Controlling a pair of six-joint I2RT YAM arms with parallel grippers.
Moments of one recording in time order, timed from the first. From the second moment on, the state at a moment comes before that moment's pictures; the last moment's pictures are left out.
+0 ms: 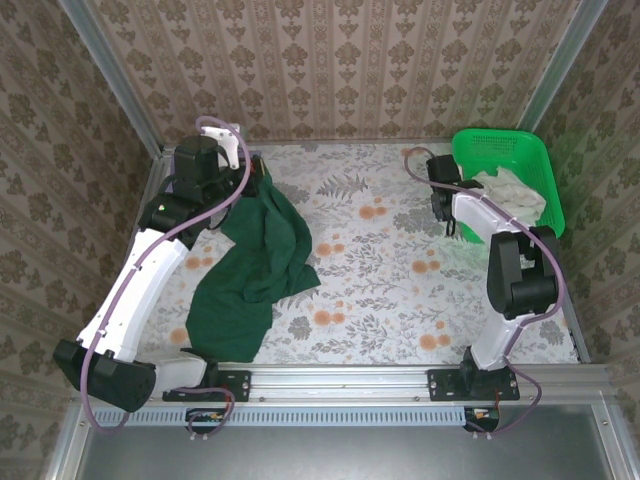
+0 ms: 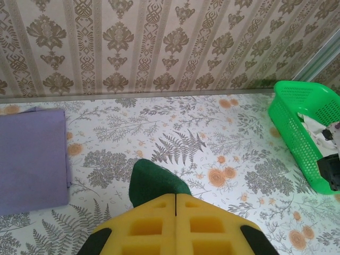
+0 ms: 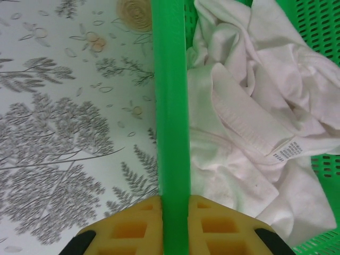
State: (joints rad) left arm -0.41 1.24 1.38 -0.56 0.11 -0.27; right arm 0.10 1.79 1.27 -0.56 0.57 0.02
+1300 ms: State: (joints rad) left arm -0.31 1.27 1.37 -0.50 0.27 -0.36; right arm -0.01 1.96 1.32 -0.30 0.48 -0.26
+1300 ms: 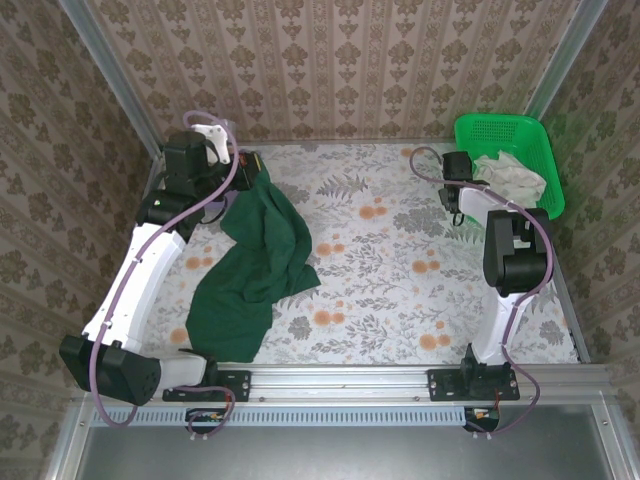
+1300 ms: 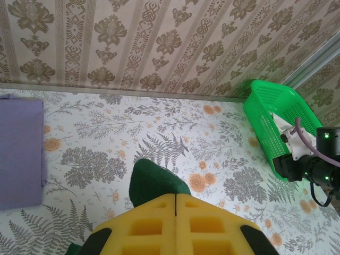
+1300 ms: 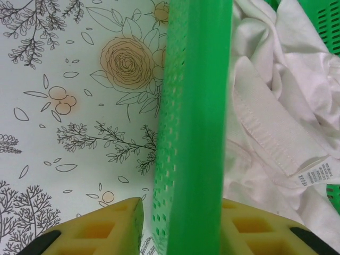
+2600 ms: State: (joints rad) left arm -0.44 1.28 1.48 -0.51 0.43 -0.29; right arm 0.33 1.04 0.75 -0.04 -0.23 0.21
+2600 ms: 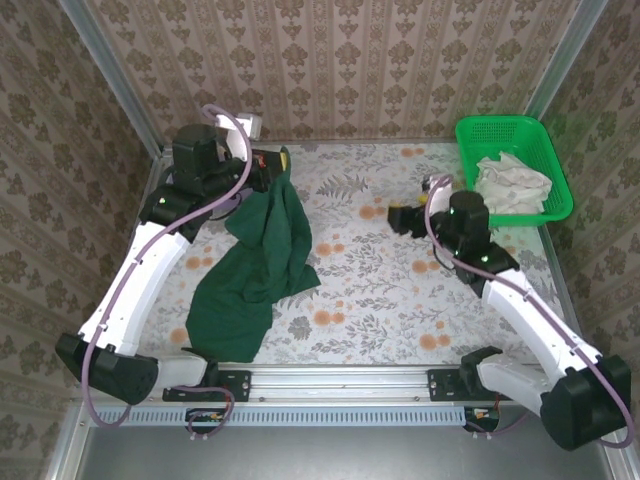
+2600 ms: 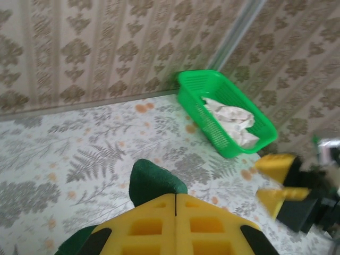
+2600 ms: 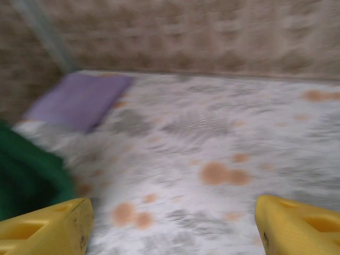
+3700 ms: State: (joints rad) left arm -0.56 1.27 1.62 -0.62 0.30 -0.18; right arm 0.63 1.69 0.94 0.23 -0.32 0.45
